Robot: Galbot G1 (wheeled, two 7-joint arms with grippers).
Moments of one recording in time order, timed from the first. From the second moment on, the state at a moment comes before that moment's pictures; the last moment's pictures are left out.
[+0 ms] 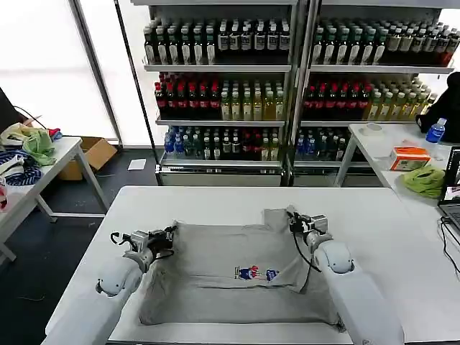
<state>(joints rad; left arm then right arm) 0.88 -1.03 -0.16 -1.49 -0.46 0.44 0.04 -0.74 1.21 0.22 1.28 0.34 -0.45 -0.09</state>
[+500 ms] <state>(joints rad) 0.90 -1.03 -0.20 -1.54 -0.45 0.37 0.04 -0.77 1.22 0.28 1.39 0.37 -0.44 -0.07</state>
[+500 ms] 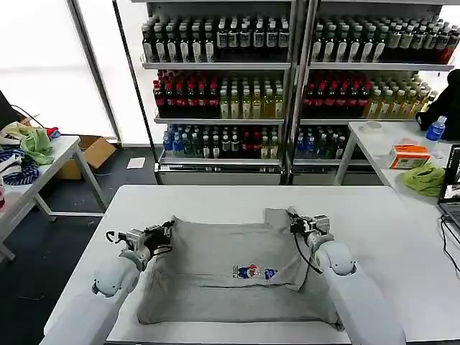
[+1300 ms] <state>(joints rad) 1.04 -0.98 -0.31 -1.70 -0.44 0.31 0.06 -0.98 1.20 0.40 1.74 0.37 -0.43 -0.01</state>
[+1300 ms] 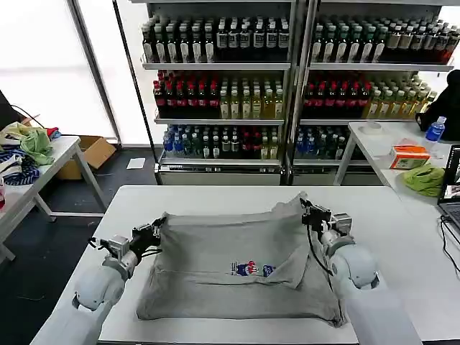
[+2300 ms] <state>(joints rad) 1.37 -0.98 -0.42 -1.87 -0.34 0.30 0.07 -1.46 1.30 0.53 2.01 0.27 -0.38 0.06</state>
